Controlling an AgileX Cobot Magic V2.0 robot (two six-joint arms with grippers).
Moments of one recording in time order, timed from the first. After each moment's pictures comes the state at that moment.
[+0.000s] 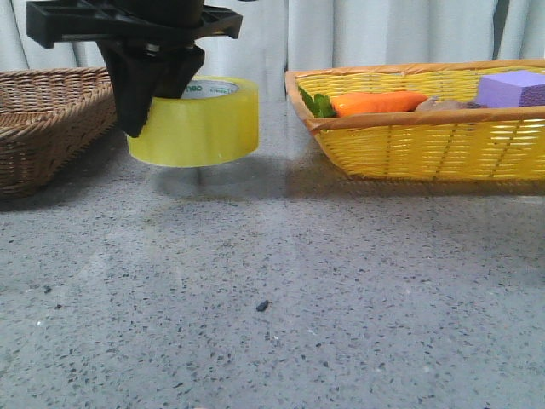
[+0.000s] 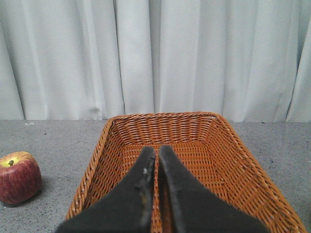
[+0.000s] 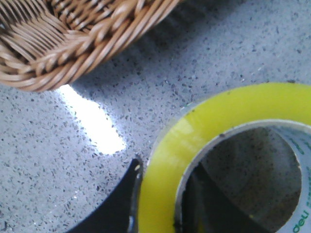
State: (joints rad) left arm -0.02 0.48 -0.38 0.05 -0.03 -0.08; right arm 0.72 2.06 -2.04 0.11 1.16 -0.22
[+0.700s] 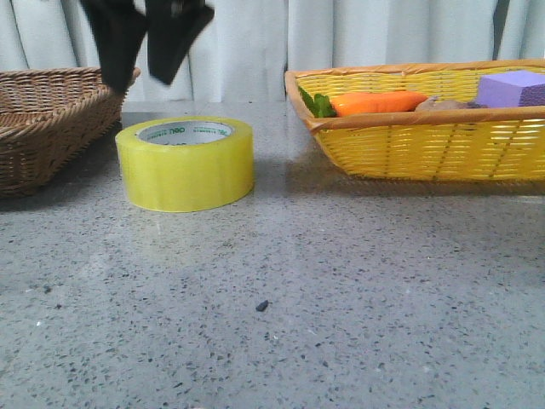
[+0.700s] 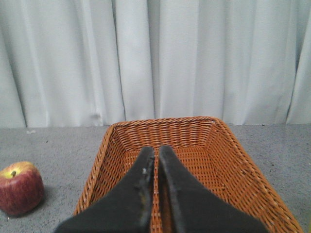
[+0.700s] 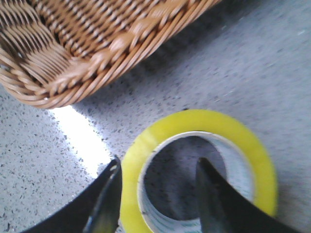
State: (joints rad) left arm -0.03 0.48 -0.42 0.08 0.00 -0.08; right arm 0.72 2.02 -2.10 0.07 1.18 -0.23
